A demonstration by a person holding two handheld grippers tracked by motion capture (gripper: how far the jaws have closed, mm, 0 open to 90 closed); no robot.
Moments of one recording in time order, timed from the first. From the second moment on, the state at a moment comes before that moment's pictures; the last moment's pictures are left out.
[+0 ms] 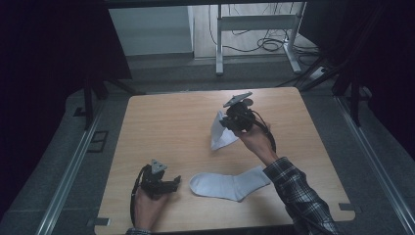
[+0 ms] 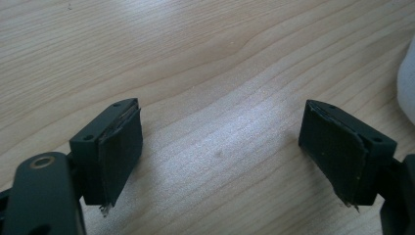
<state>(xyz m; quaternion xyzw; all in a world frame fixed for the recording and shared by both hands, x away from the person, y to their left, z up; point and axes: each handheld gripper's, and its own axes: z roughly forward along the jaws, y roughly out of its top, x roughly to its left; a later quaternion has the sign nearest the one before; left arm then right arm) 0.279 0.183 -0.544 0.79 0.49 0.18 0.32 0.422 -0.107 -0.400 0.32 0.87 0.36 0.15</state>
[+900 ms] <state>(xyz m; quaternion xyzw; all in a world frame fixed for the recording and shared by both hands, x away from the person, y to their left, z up) 0.279 0.183 -0.544 0.79 0.49 0.18 0.32 0.415 -0.105 -0.372 0.30 0.86 0.38 0.15</state>
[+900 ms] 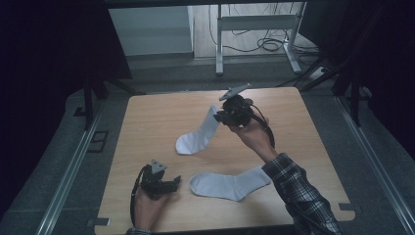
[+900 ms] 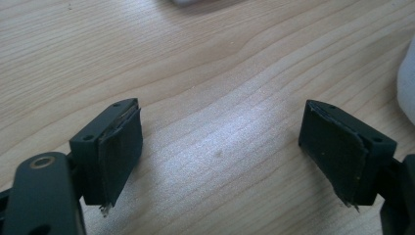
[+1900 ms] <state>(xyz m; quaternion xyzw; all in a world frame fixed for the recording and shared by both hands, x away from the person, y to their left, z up) 0.279 0.183 -0.544 0.79 0.49 0.18 0.32 0.428 -0.217 -0.508 0.43 0.85 0.30 0.10</state>
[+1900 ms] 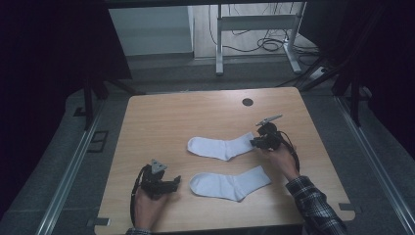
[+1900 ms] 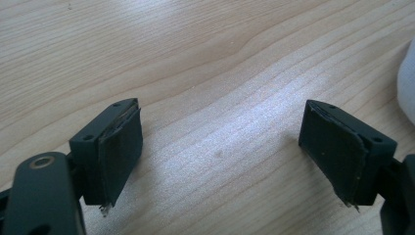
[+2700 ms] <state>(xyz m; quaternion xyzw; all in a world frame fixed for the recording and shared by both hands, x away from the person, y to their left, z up) 0.317 0.183 -0.522 0.79 0.47 0.18 0.35 0.416 -0.235 -0.504 0.42 0.83 0.35 0.11</state>
